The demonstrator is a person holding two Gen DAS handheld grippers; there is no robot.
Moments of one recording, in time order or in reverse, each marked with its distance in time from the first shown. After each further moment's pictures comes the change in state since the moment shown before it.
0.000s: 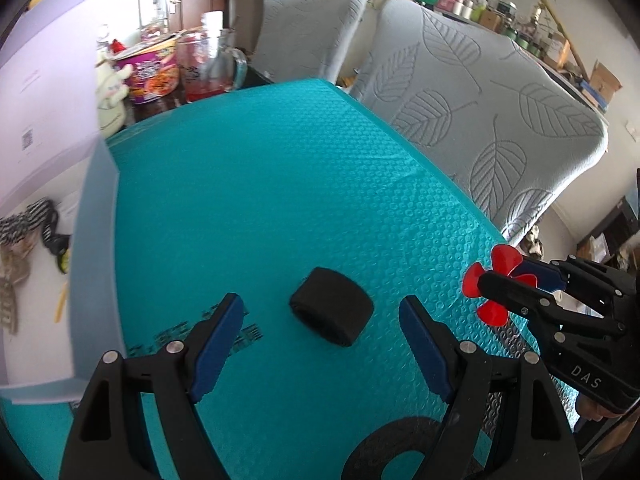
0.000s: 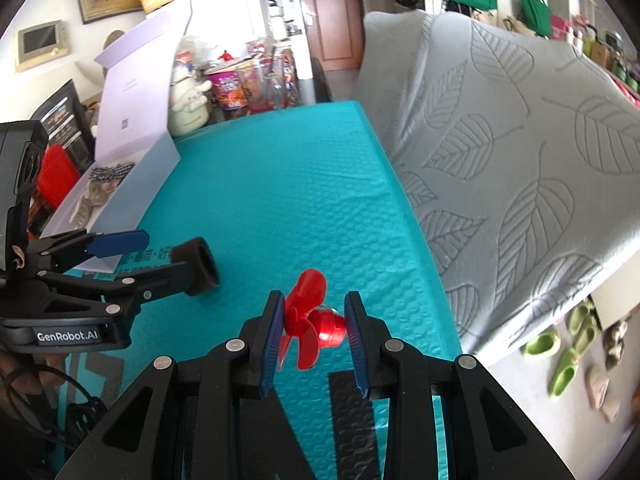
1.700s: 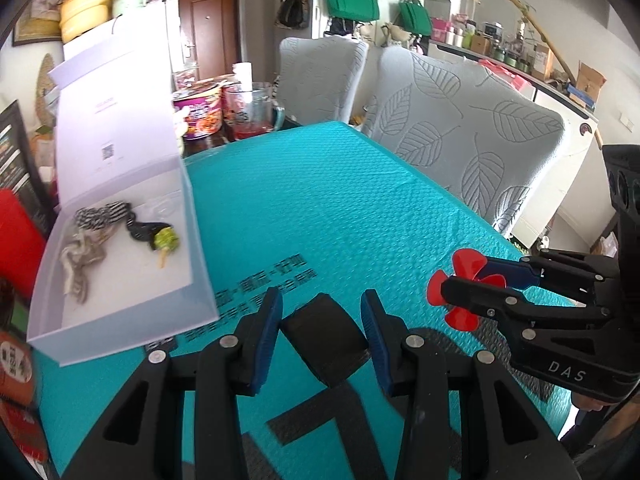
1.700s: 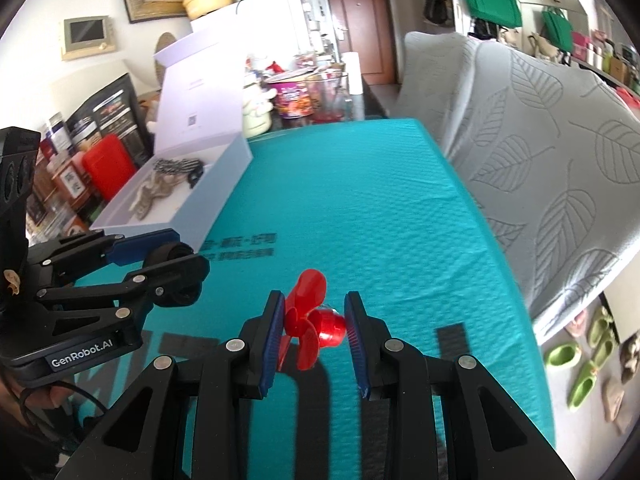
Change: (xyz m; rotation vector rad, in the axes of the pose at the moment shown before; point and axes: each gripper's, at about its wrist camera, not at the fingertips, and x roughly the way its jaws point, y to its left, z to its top) left arm -0.102 0.017 -0.064 0.031 -0.176 0.087; right arm -0.039 0.081 -0.025 -0.068 -0.065 0.115
